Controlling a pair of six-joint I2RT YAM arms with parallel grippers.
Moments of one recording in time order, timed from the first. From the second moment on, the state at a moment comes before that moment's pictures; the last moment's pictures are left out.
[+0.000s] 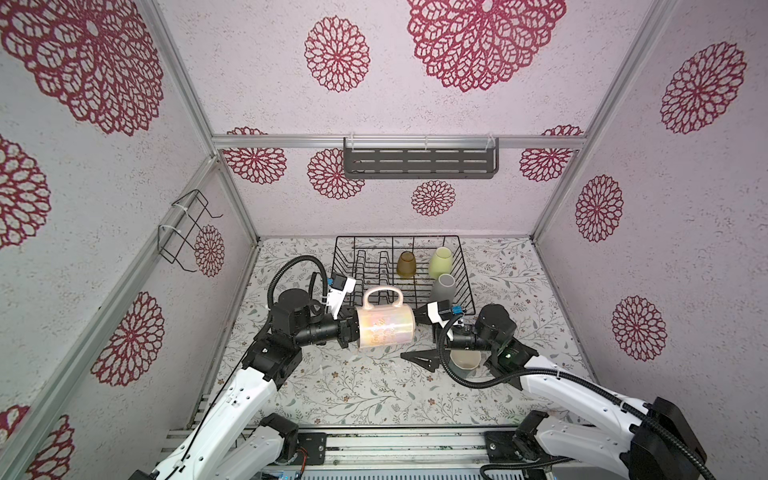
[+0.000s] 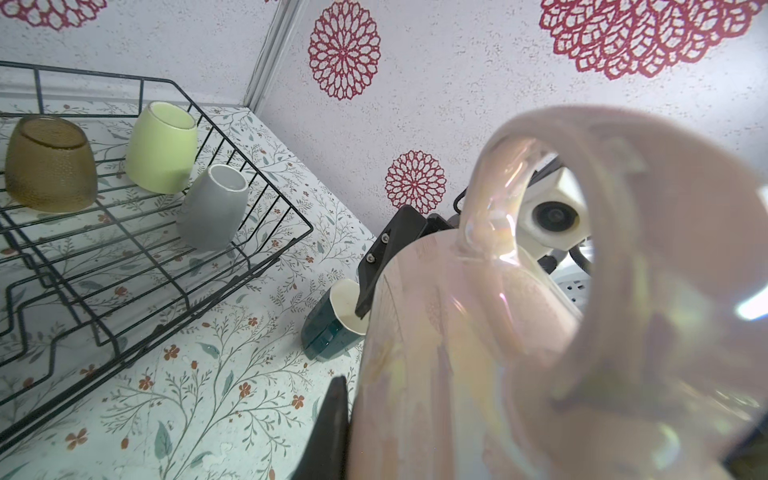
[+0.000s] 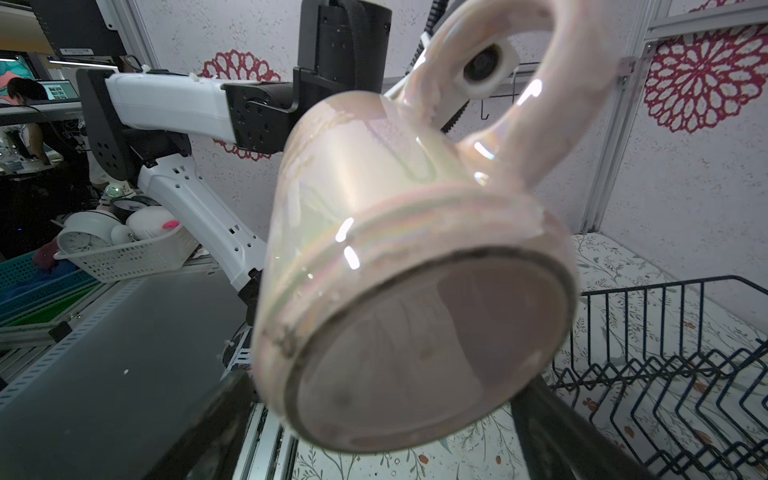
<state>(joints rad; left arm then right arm) -0.42 0.90 0.76 -0.11 0.81 -0.44 0.76 1.08 0.60 0.51 -0.80 0.09</state>
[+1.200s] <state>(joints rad) -0.42 0.94 0.70 -0.05 0.84 -0.43 0.82 1.26 0.77 0.65 -0.79 0.29</state>
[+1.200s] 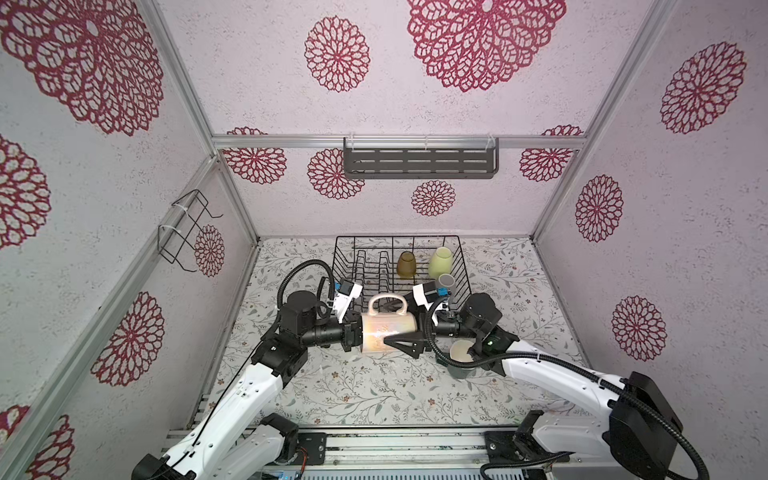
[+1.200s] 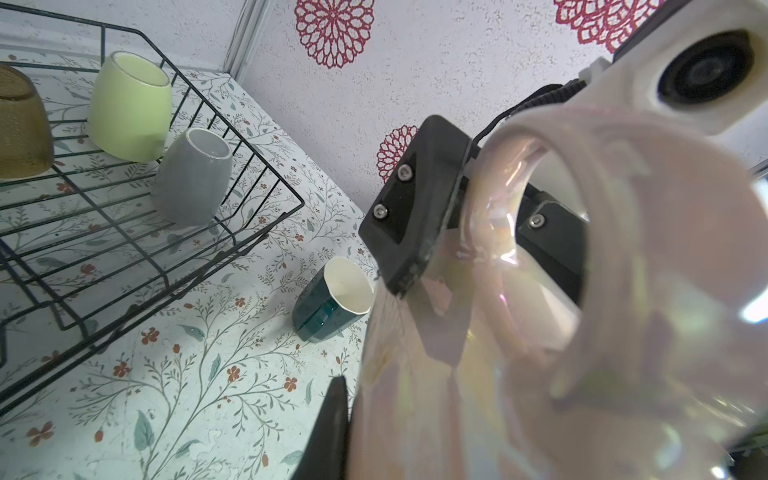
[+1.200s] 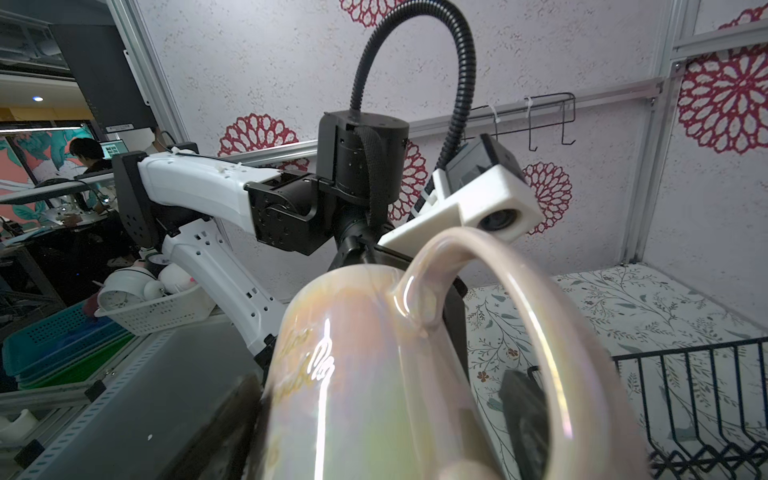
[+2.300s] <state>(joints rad) -0.42 0.85 0.65 0.07 0.78 -0.44 0.83 1.32 0.82 0.67 -0.85 0.58</state>
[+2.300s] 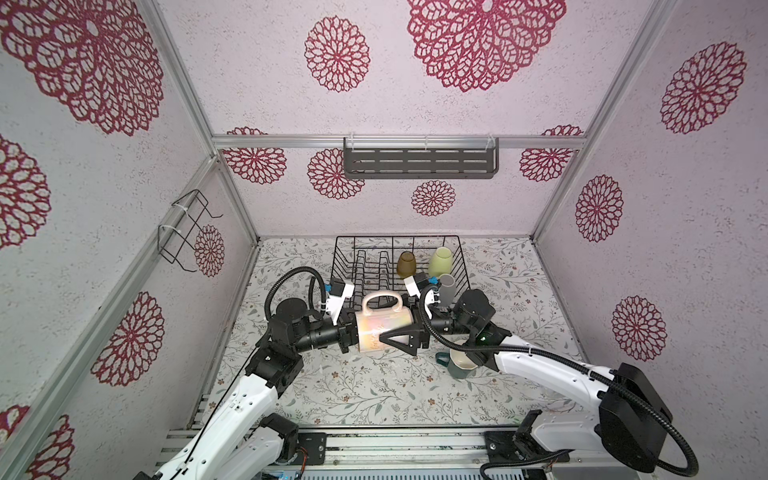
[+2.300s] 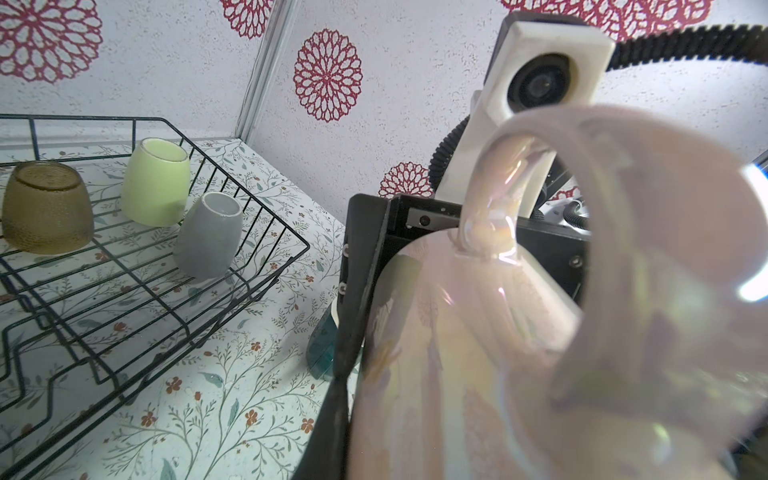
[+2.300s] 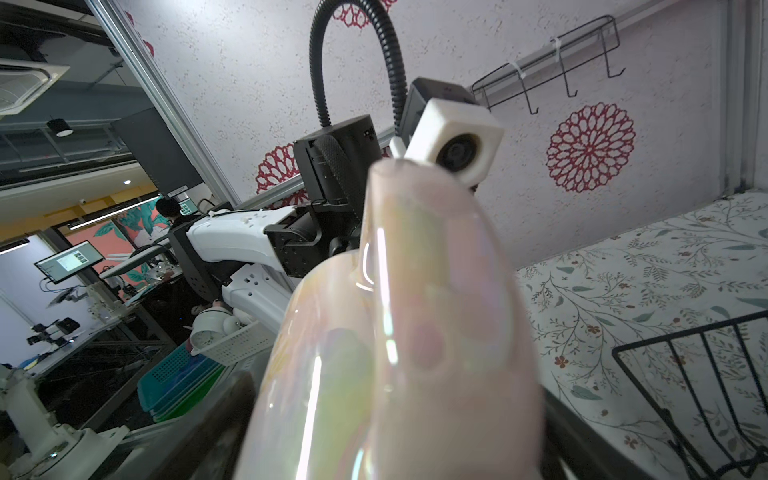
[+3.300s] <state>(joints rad) -0.43 0.81 0.62 0.10 0.72 -0.44 0.81 1.29 0.83 0.59 -0.84 0.69</state>
